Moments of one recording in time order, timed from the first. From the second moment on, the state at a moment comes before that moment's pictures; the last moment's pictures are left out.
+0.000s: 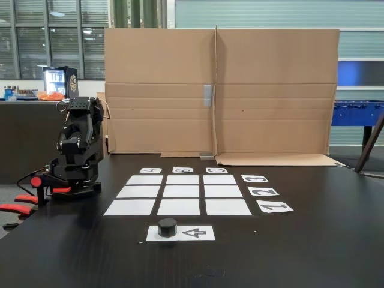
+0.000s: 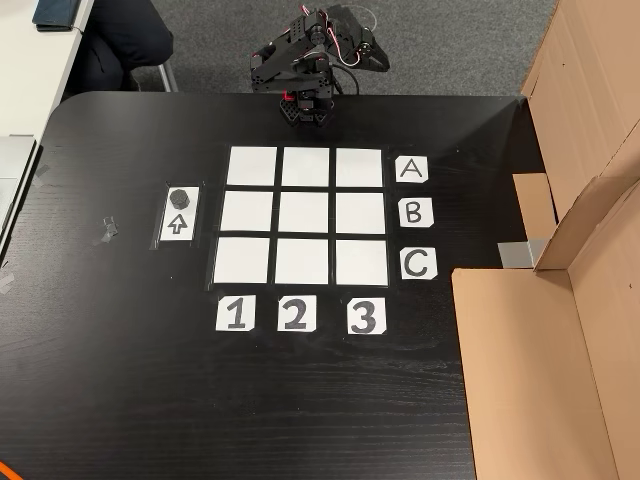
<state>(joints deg) -99.2 187.3 151.5 73.0 3.4</state>
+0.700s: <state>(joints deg) -99.9 190.5 157.2 69.2 5.5</state>
